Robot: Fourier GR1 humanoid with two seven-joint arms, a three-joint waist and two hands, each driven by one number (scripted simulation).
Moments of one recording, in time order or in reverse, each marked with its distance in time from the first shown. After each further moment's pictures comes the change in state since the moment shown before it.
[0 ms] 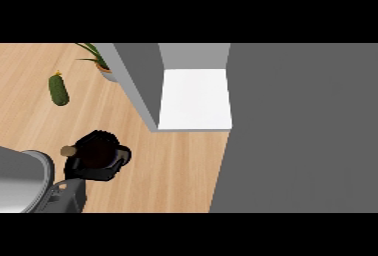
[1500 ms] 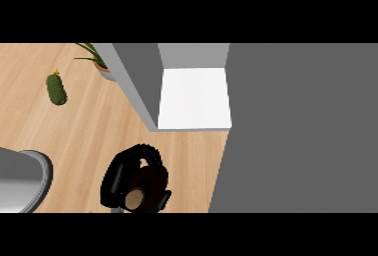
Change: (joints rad) left arm 0.355 -0.185 -0.440 -0.822 0.094 0.289 0.395; right arm 0.110 -0.092 0.020 -0.009 -0.007 -0.038 -0.131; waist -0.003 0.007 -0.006
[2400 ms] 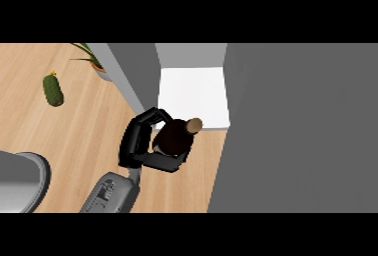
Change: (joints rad) left arm -0.299 -0.001 -0.014 0.148 -0.047 0.274 0.077; right arm 0.099 -0.061 -0.032 -0.003 -0.022 0.026 -0.120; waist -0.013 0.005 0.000
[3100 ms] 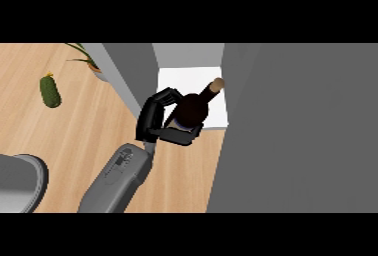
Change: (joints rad) left arm -0.261 0.000 -0.007 0.304 0.104 0.062 -0.048; right arm 0.067 -0.005 0.000 0.003 -0.019 0.025 -0.087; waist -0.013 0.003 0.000
